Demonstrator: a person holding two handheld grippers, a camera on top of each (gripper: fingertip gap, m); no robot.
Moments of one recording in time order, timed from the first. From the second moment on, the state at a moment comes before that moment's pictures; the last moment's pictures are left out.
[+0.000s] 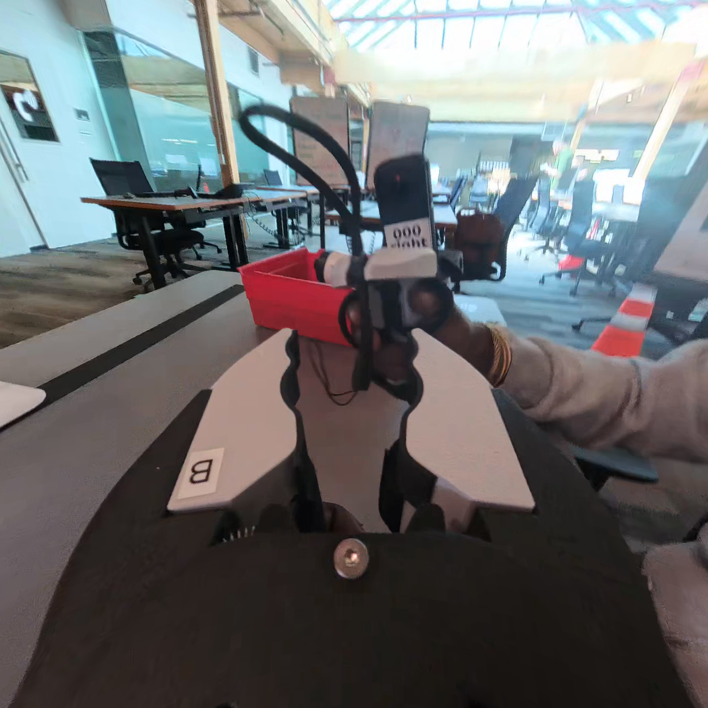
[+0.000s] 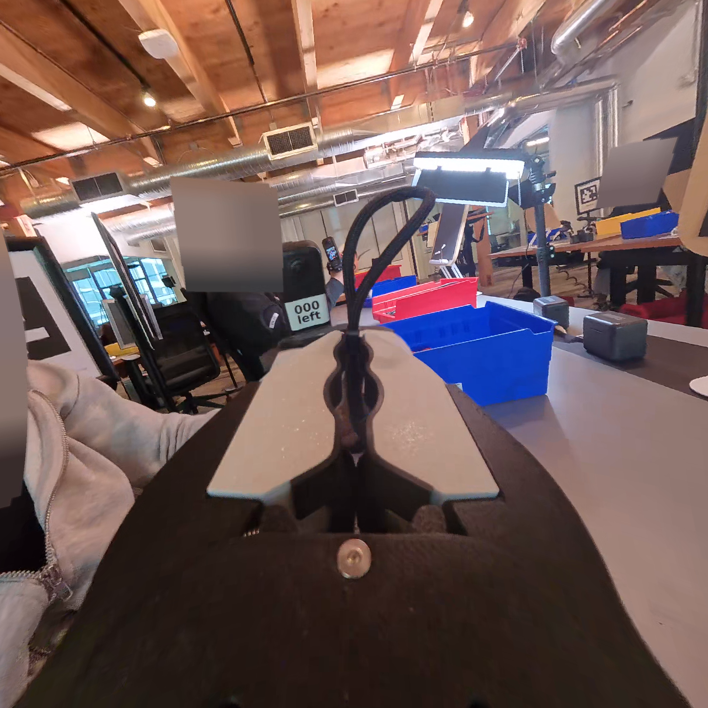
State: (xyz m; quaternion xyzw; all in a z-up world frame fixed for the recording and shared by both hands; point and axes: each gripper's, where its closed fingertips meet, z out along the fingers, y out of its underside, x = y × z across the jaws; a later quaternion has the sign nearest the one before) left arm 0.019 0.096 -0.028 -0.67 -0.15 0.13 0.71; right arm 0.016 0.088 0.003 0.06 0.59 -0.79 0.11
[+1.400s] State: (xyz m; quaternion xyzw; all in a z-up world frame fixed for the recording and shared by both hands) left arm 0.036 0.083 -0.037 -0.69 0.15 0.50 0.51; right arm 0.079 0.071 -0.036 0.00 0.67 -0.66 0.35
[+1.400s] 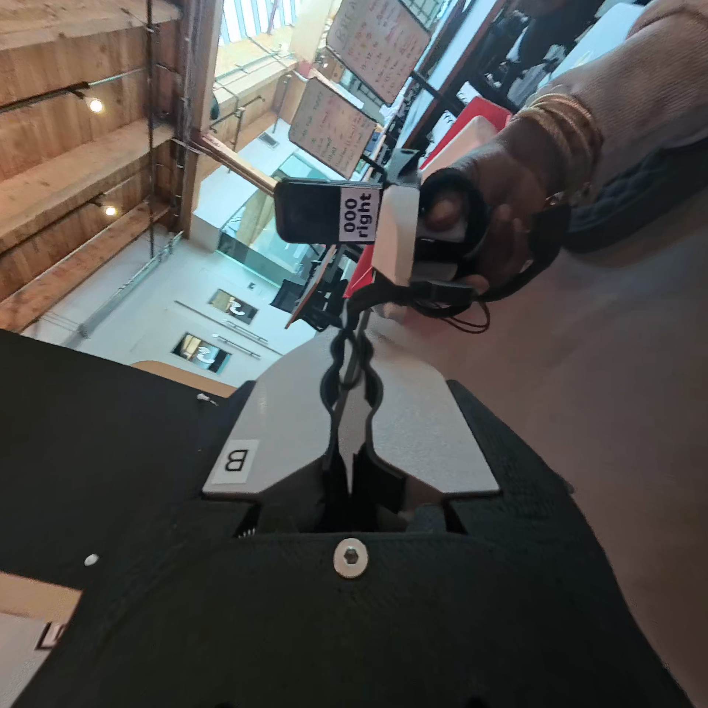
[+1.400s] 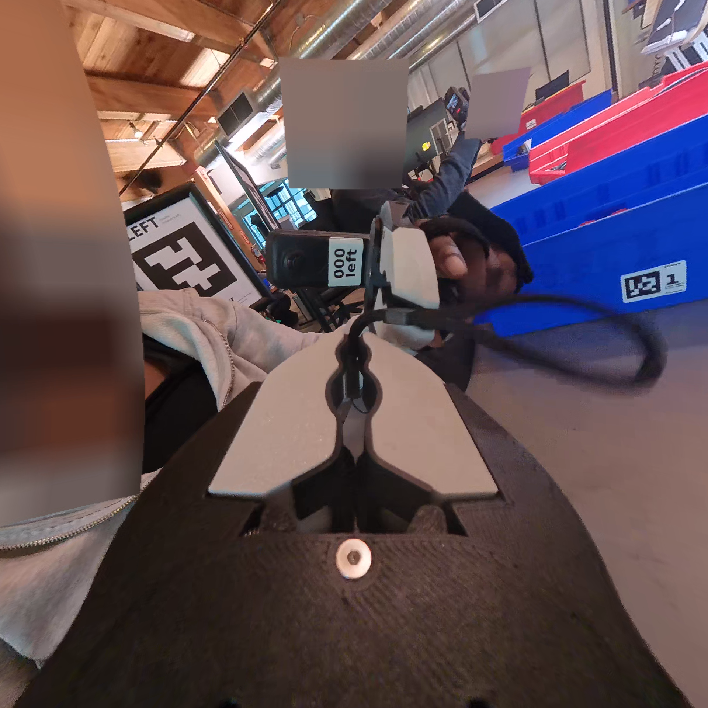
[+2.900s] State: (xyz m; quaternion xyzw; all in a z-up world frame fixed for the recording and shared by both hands) left arm 0.064 0.118 -0.078 -0.77 -0.06 0.00 0.64; right arm 0.052 0.090 0.002 -0.05 0.63 -0.78 0.04
